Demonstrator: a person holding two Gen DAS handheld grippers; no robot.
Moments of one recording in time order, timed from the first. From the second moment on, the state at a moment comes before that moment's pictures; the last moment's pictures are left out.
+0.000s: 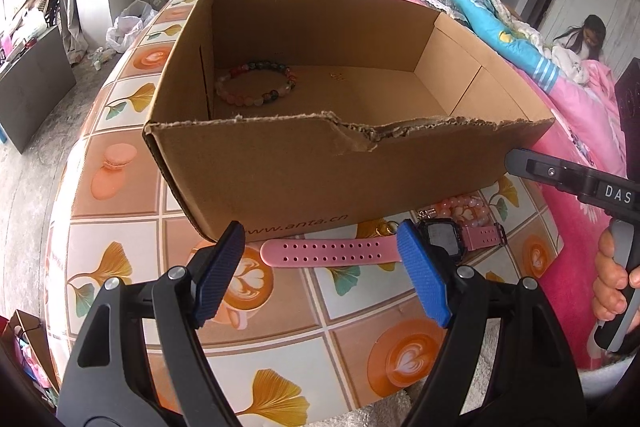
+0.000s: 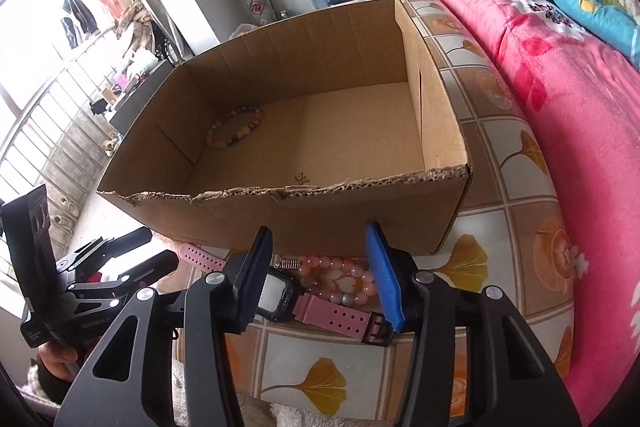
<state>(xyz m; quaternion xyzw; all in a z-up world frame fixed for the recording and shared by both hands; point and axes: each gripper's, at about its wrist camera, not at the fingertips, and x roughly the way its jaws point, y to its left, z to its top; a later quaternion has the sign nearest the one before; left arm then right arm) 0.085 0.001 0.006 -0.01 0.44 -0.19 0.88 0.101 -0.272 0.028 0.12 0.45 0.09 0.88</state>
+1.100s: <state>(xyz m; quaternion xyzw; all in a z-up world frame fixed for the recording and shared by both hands) 0.073 0.005 0.016 -0.01 0.43 -0.18 0.89 0.093 -0.270 0.020 0.14 0.45 0.11 0.87</state>
